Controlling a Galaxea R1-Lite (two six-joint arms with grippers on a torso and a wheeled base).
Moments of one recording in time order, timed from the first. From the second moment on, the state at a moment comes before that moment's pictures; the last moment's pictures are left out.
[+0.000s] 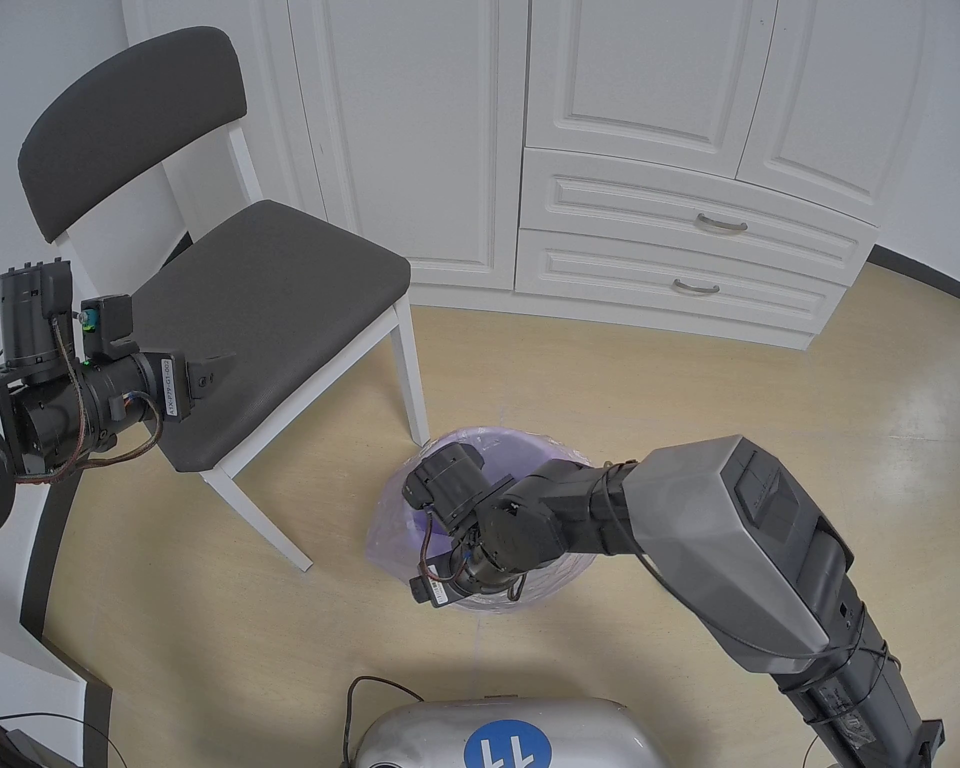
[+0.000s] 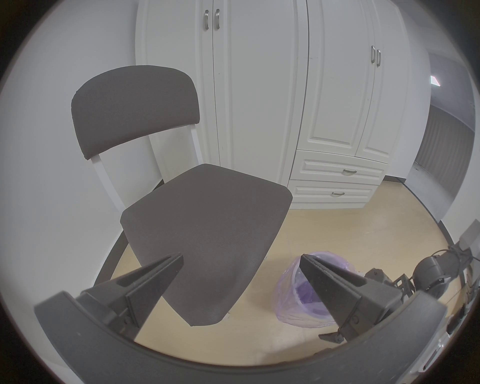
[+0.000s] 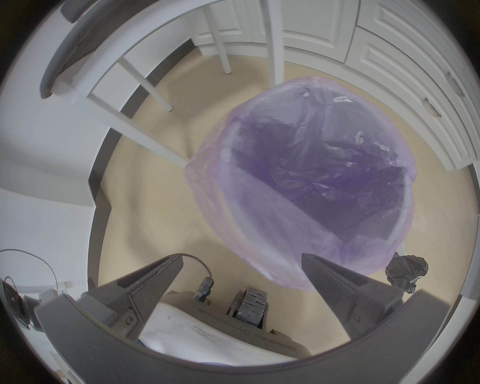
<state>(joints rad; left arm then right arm) -0.16 1.44 -0.84 -0.36 0.06 0.01 0.81 2.60 -2.00 0.41 -0.15 0.29</state>
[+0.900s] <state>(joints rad) -0.16 1.45 -0.83 -0.36 0.06 0.01 0.80 2.58 -2.00 0.39 -0.16 0.27</state>
